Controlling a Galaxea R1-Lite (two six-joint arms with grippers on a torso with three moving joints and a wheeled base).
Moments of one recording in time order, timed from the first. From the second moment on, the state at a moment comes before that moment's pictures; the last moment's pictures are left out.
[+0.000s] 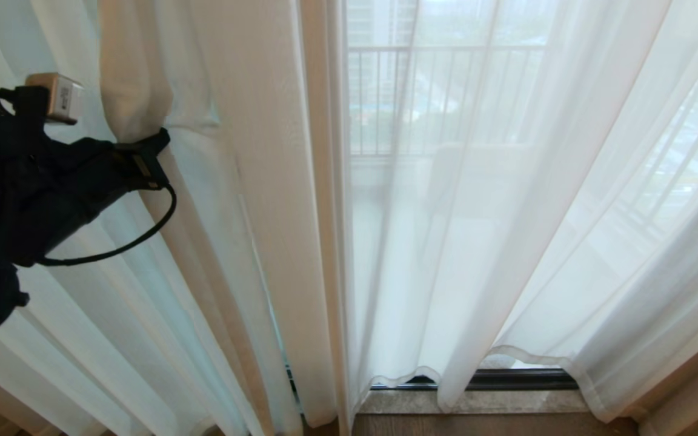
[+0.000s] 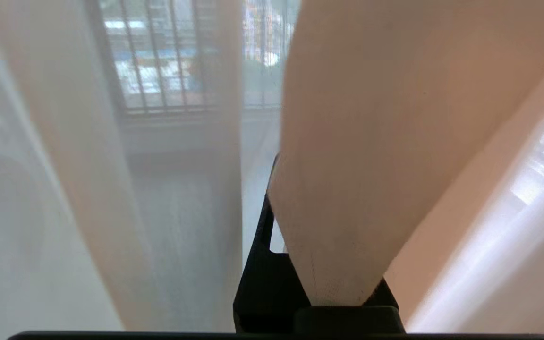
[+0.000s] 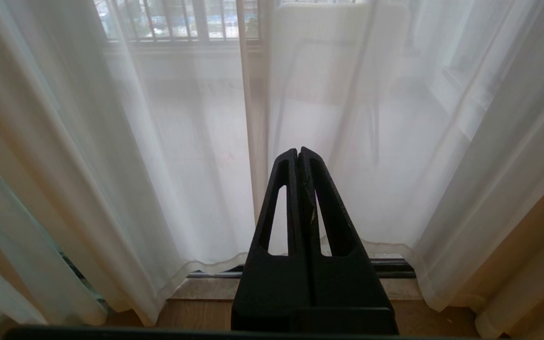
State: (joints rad) left arm -0.06 1.60 -0.79 -0.98 -0.13 -0.09; right arm -0.01 0.00 0.00 -0.07 -0.01 0.01
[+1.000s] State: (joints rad) left arm 0.00 1.41 -0.70 -0.98 -0.02 -0.07; right arm -0.01 0.00 0.00 -0.07 -0.01 0.01
